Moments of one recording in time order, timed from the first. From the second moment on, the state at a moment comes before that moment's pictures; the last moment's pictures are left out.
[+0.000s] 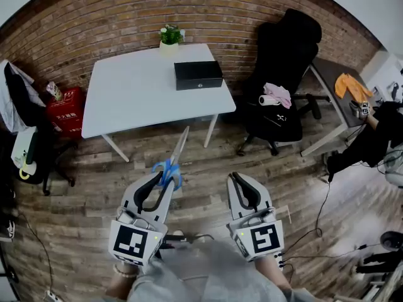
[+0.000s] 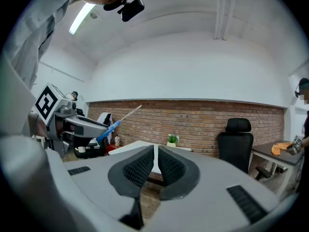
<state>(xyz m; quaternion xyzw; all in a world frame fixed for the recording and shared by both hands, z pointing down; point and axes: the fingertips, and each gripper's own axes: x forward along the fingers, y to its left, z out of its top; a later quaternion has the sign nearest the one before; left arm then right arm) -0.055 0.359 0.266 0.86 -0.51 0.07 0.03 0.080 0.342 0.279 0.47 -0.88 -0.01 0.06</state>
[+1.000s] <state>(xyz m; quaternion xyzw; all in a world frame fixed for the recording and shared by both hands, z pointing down) -0.118 0.359 0.260 0.87 -0.49 0.06 0.02 0.032 0.357 0.278 0.51 -0.86 -0.02 0.07</state>
